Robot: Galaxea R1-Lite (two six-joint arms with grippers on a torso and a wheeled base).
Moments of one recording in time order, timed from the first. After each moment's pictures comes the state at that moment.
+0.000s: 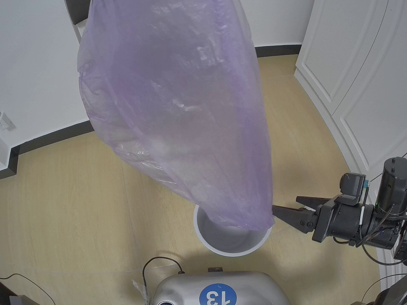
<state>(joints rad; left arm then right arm) -1.22 1.40 -1.67 -0.08 0.45 0.46 0.71 1.41 -0.41 -0.73 0.05 0.45</state>
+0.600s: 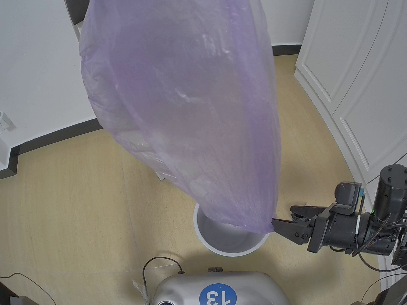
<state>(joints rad) -1.33 1.40 -1.71 -0.08 0.51 0.46 0.74 1.43 -0.40 -0.73 0.04 0.47</state>
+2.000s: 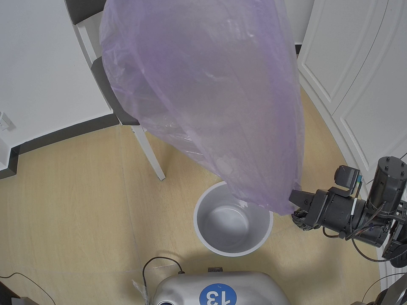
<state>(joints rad) -1.33 1.43 -1.76 -0.07 0.51 0.46 0.66 1.51 -0.39 -0.96 0.05 0.59</state>
